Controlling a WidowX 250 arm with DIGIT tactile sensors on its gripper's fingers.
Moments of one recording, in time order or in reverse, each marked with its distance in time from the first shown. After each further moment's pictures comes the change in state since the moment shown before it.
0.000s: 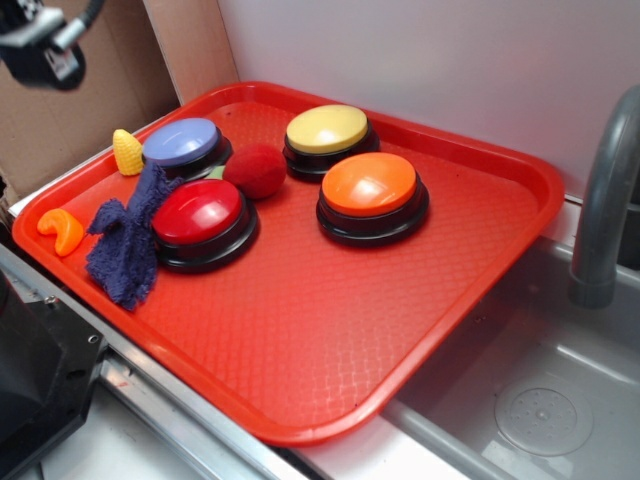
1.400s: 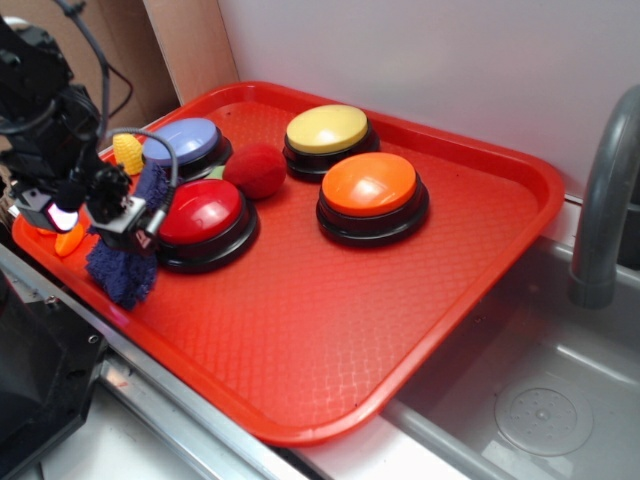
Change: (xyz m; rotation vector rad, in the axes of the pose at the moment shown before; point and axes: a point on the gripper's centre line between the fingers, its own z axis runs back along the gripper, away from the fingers) arm -0.004 0.024 -0.132 0.073 -0.005 0.060
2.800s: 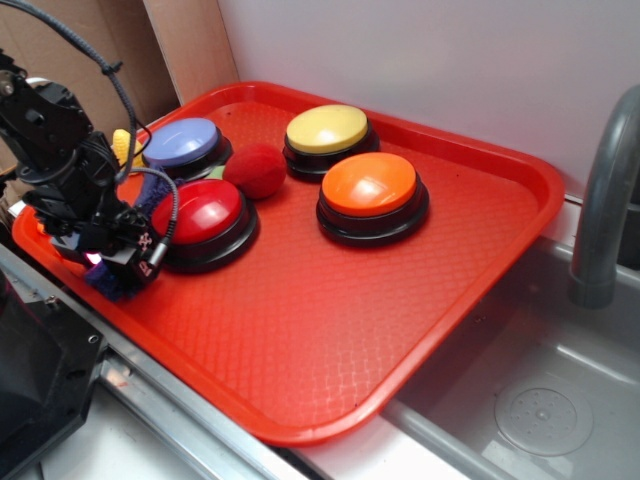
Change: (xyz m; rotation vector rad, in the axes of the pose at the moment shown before) arm 0.000 0.004 -0.034 -0.007 -0.030 0.006
